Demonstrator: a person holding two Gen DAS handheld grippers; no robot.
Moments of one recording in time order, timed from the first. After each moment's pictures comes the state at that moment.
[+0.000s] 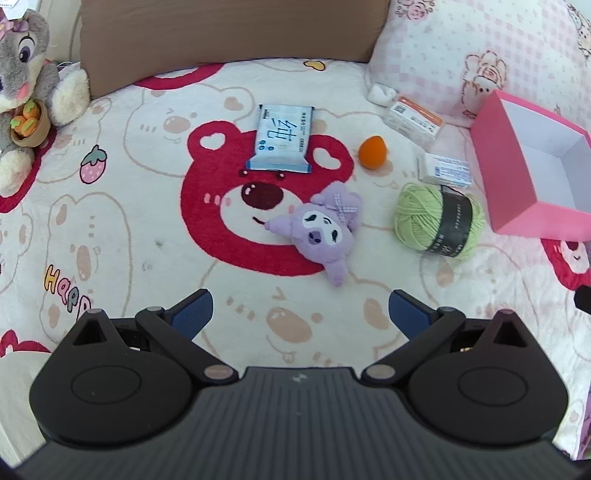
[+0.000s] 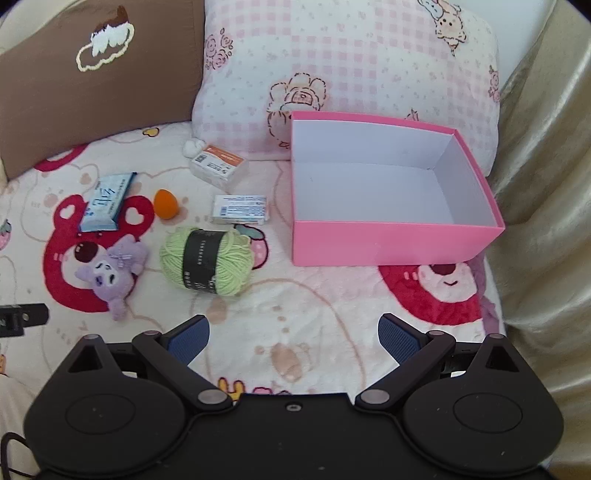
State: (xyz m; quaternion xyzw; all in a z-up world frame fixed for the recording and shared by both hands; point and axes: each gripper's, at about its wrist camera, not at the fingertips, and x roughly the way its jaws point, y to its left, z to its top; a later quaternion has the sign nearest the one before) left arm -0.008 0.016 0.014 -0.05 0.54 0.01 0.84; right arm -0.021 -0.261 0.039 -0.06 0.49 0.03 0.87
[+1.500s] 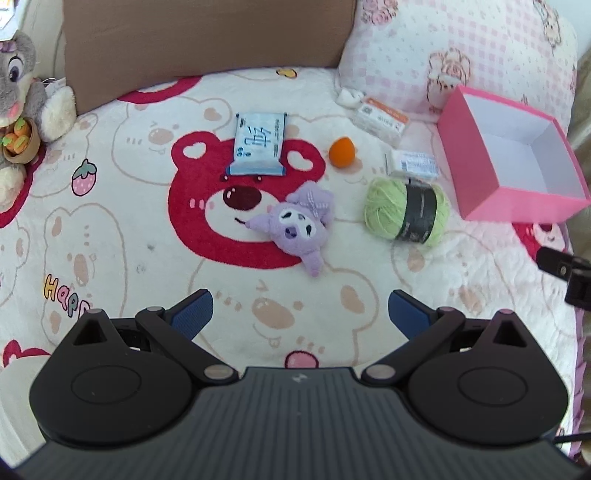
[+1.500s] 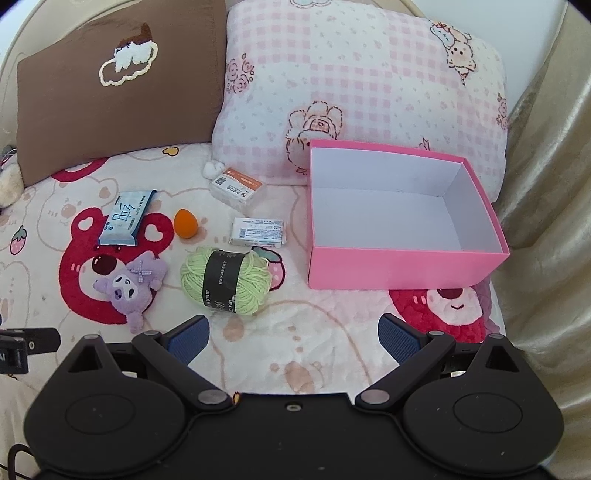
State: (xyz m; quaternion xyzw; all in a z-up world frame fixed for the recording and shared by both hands) left arm -0.029 0.007 0.041 -0.04 0.53 -0.02 0.85; right arm -0.029 -0.246 0.053 -0.07 0.45 0.05 0.89
